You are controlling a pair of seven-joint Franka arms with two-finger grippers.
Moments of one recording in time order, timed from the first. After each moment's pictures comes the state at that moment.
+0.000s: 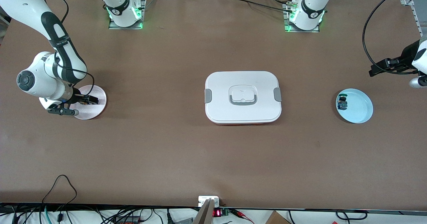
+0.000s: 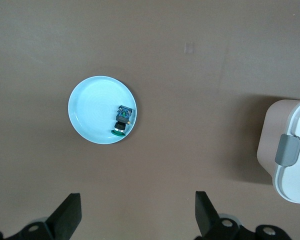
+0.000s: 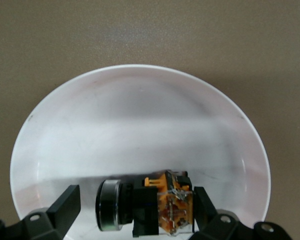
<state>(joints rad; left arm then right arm) 0.16 0.02 -0.07 -1.70 0.01 1.61 -0.06 -0.19 0.46 -0.02 -2.13 0.02 2.48 -0.13</state>
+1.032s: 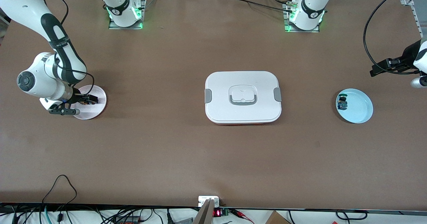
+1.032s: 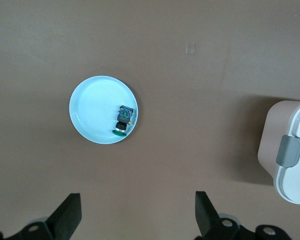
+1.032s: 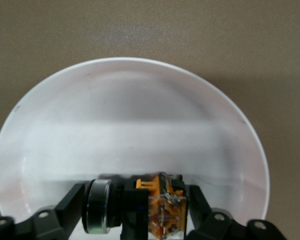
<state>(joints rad) 0.17 0.02 -0.07 -1.70 0.01 1.61 -0.06 -0.20 0.48 -0.02 -2.13 0.02 2.49 -0.20</state>
